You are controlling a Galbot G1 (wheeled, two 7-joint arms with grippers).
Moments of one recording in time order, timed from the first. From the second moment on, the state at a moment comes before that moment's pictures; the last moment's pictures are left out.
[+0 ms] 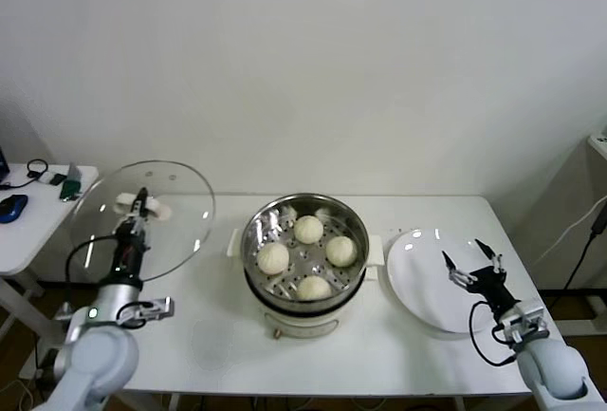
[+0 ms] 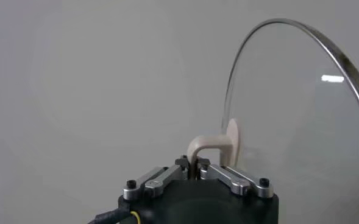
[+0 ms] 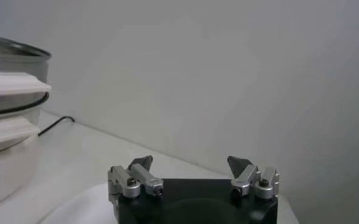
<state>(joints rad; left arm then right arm) 1.32 -0.96 -0.46 -2.01 1.13 0.40 -0.15 -1.28 1.00 0.59 1.57 0.30 0.09 -0.21</state>
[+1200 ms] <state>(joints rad) 0.96 -1.32 0.15 -1.97 1.44 0.73 0.27 -1.28 1.05 0.62 1.48 0.23 0.13 -0.25</state>
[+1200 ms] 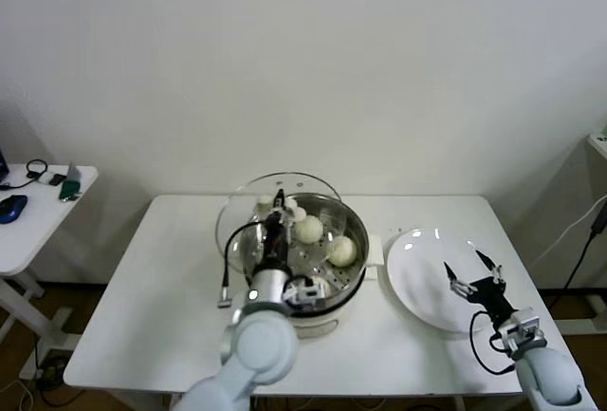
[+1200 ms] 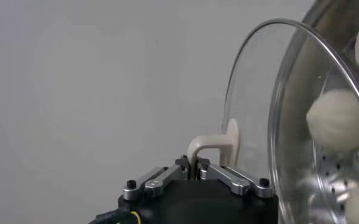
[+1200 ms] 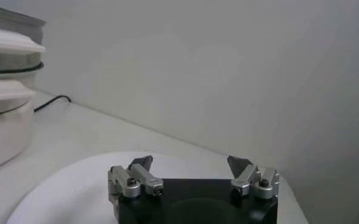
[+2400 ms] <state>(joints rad) 1.00 -1.43 0.19 -1.82 1.58 0.74 0.25 -1.26 1.04 0.64 1.46 0.22 0.15 -0.26</state>
